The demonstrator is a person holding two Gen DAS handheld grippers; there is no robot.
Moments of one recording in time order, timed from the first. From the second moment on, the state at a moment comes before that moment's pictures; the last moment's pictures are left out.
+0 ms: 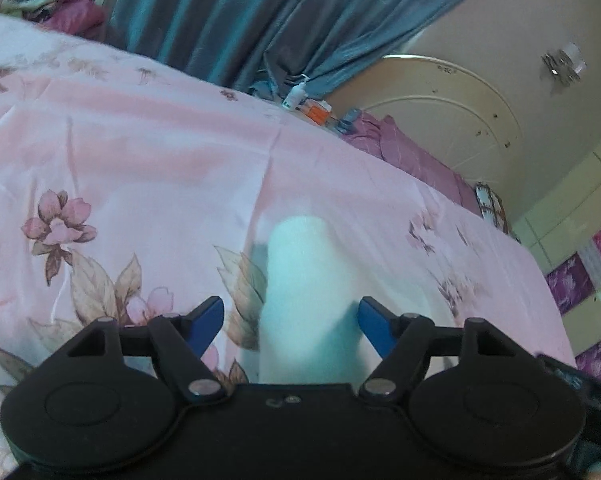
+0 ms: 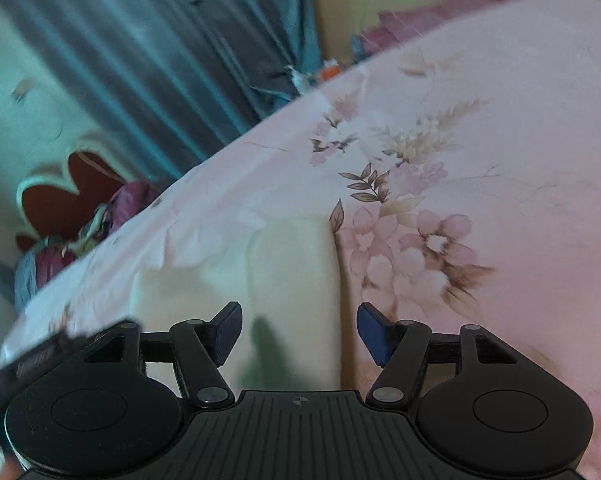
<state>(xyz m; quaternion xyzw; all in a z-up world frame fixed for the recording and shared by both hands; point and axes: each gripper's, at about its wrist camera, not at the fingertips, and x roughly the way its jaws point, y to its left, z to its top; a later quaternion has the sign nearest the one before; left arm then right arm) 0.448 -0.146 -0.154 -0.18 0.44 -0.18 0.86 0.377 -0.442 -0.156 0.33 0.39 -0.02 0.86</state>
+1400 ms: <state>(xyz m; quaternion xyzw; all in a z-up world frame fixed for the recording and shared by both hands) 0.461 -0.171 -0.162 -0.09 0.43 -0.17 0.88 0.401 -0.413 -0.145 0.18 0.35 -0.04 0.92</state>
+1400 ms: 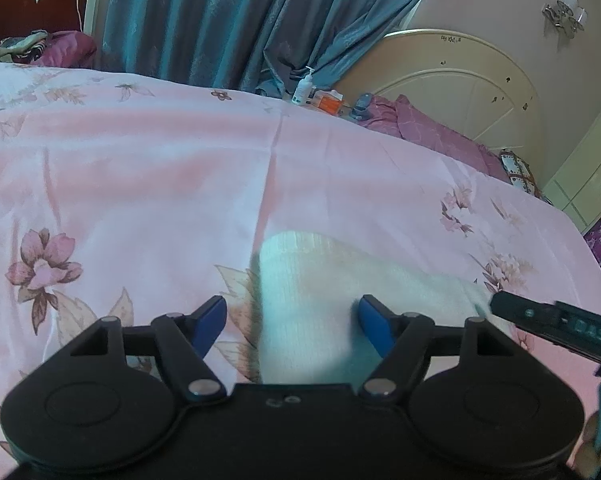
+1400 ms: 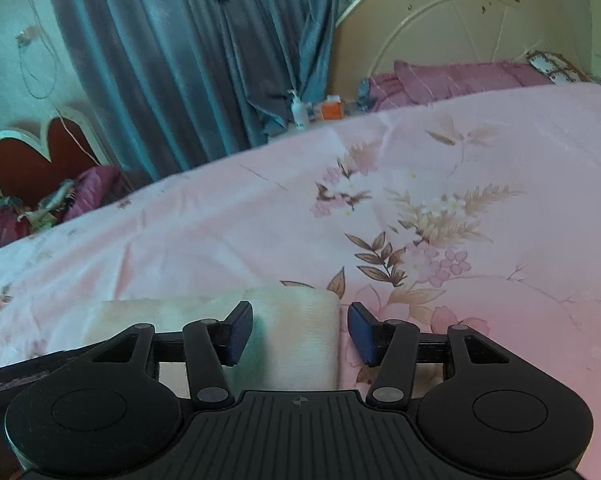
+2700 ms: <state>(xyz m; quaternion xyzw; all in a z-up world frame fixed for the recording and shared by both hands) 0.316 -0.136 -0.164 -0.04 0.46 -0.26 0.85 0.239 -0.369 -0.154 0.15 0.42 -0.01 0.90</state>
